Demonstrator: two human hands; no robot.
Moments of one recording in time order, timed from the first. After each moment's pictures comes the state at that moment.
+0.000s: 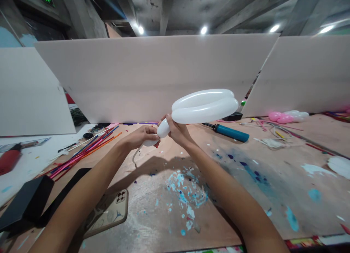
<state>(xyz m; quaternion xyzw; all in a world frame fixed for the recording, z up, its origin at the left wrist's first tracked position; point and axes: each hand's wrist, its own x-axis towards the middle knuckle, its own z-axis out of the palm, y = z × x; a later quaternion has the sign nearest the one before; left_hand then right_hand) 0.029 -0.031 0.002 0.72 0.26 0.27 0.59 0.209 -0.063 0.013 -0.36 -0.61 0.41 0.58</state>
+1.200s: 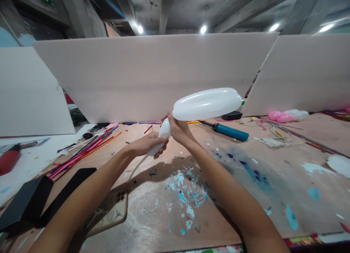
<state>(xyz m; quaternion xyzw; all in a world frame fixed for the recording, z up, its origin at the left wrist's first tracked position) 0.057 -0.067 0.003 0.69 0.23 0.21 0.65 0.212 -0.069 0.023 -0.42 -0.66 0.26 0.57</state>
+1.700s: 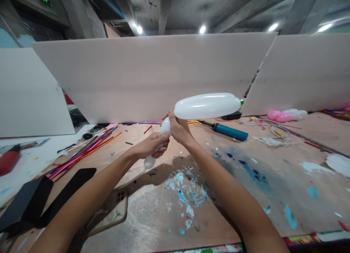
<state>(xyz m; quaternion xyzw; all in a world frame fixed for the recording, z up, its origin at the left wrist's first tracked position) 0.067 -0.072 -0.004 0.64 0.21 0.23 0.70 0.209 -0.071 0.026 -0.41 -0.63 0.29 0.60</state>
